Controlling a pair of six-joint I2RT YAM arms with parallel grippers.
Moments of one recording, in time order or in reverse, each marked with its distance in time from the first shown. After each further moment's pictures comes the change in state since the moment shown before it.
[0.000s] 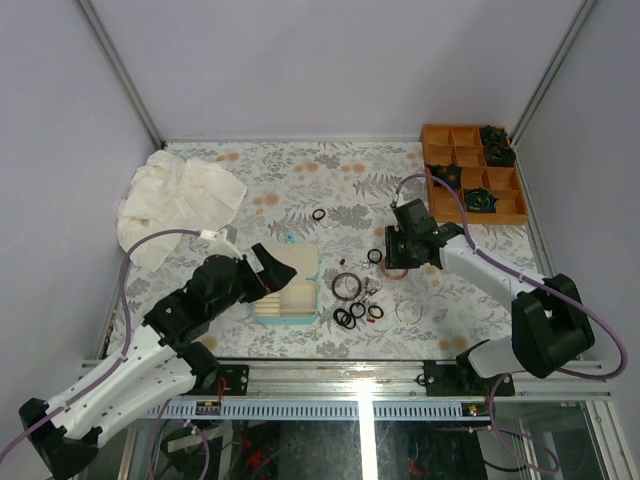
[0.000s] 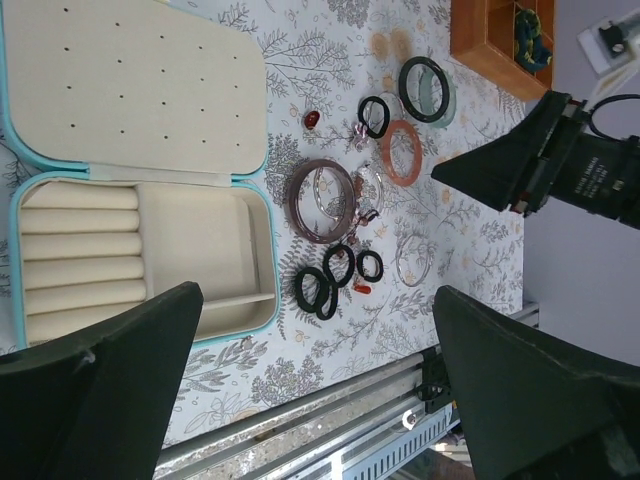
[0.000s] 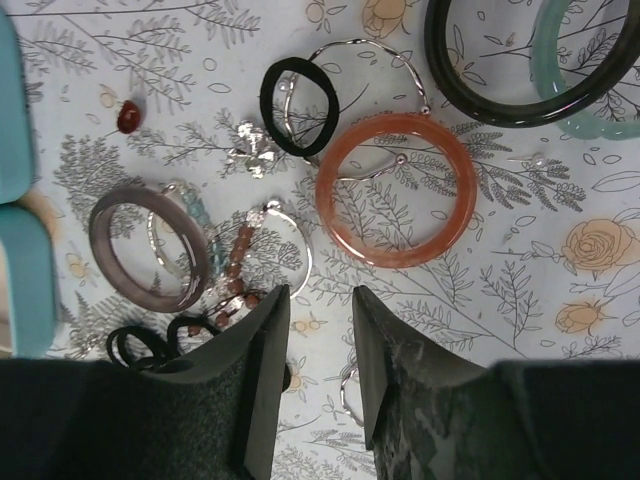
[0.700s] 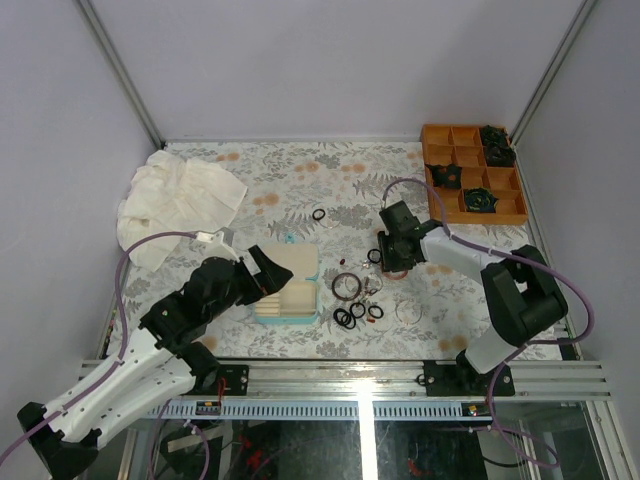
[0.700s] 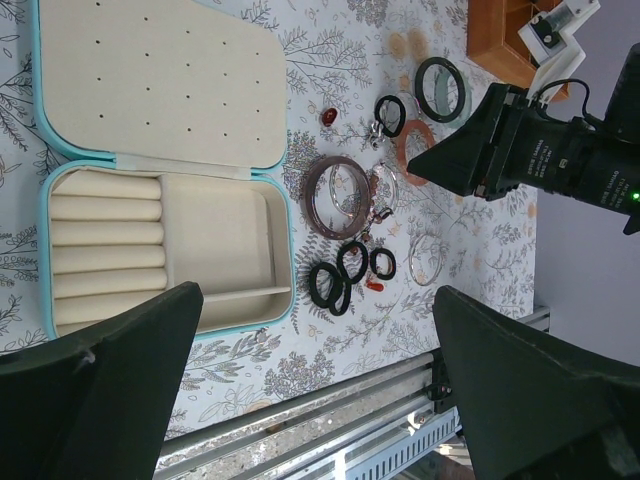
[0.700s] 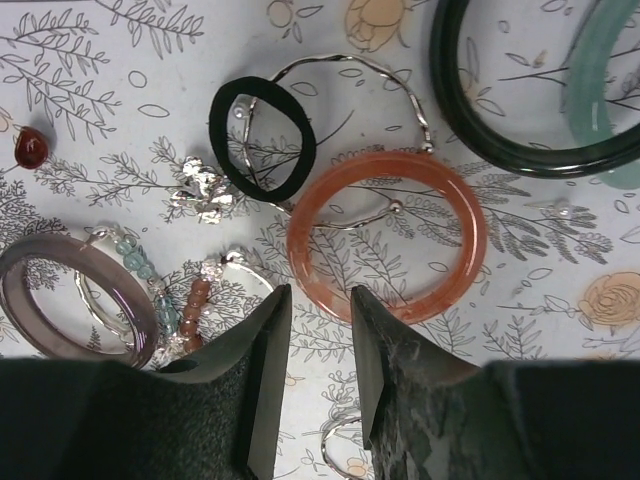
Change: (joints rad) left arm 0.000 -0.043 0.003 -0.068 -0.023 -0.001; right arm 0.016 0.213 0.037 0.049 0.062 -0.033
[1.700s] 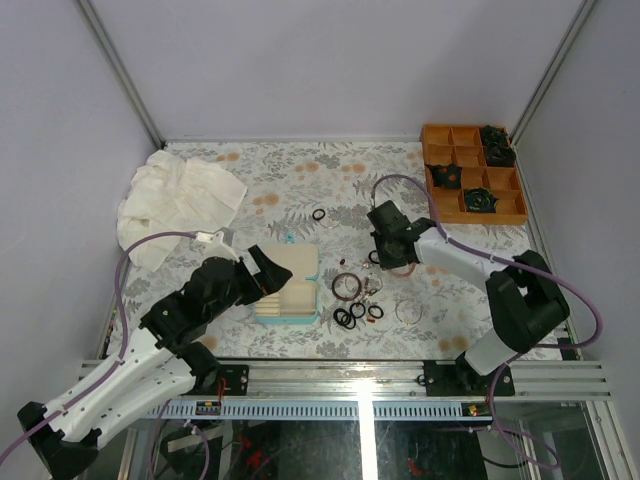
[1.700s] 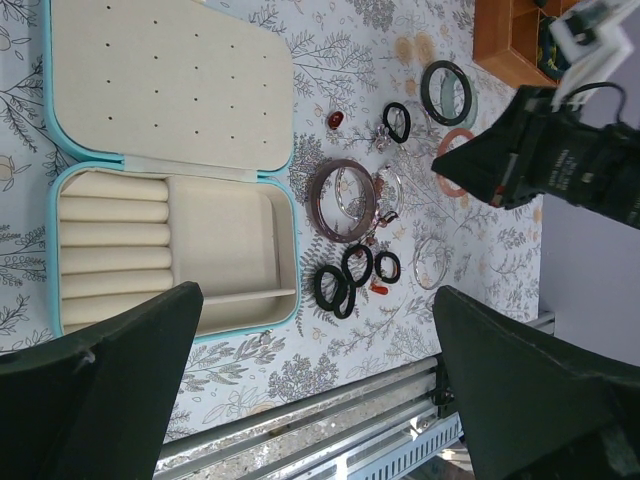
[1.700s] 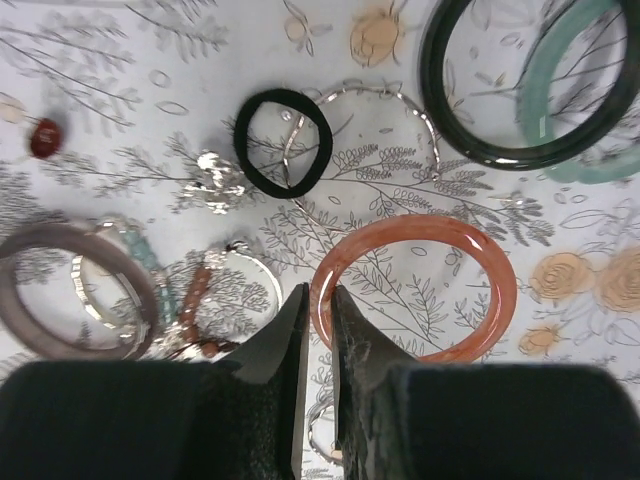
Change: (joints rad) left arm 0.000 0.000 0.000 -0.003 -0.012 0.000; right arm 0.090 0.005 0.047 -0.064 0.139 -0.025
